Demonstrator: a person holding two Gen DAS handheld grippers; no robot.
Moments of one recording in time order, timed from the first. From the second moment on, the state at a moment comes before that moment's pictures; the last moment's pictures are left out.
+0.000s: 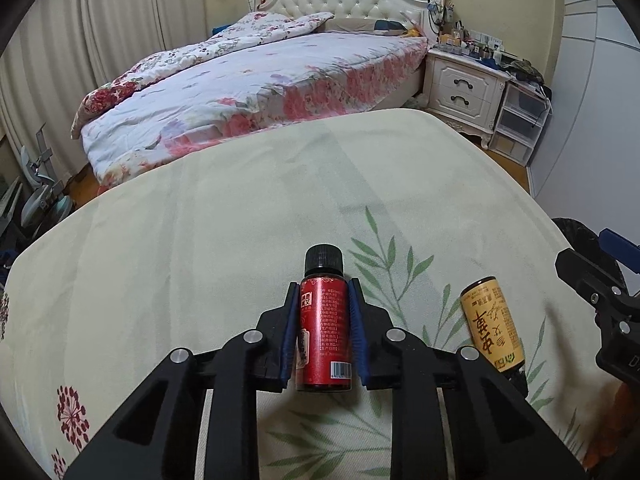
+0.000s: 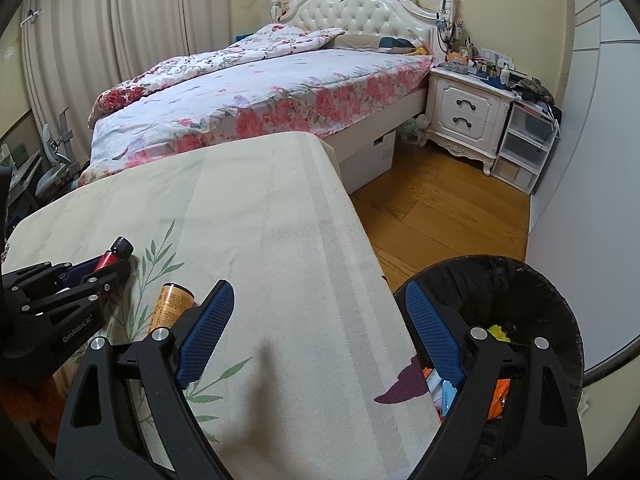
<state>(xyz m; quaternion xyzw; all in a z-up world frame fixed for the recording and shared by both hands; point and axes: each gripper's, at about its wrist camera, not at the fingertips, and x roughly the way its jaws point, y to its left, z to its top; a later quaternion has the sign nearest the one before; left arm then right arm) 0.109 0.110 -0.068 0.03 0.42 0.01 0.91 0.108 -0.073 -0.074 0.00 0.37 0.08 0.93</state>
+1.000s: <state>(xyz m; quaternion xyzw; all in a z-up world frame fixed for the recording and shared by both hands) 0.002 0.235 -0.067 -0.03 0.41 0.15 0.90 0.084 -0.002 -0.084 -0.05 0.40 0.14 0.90</state>
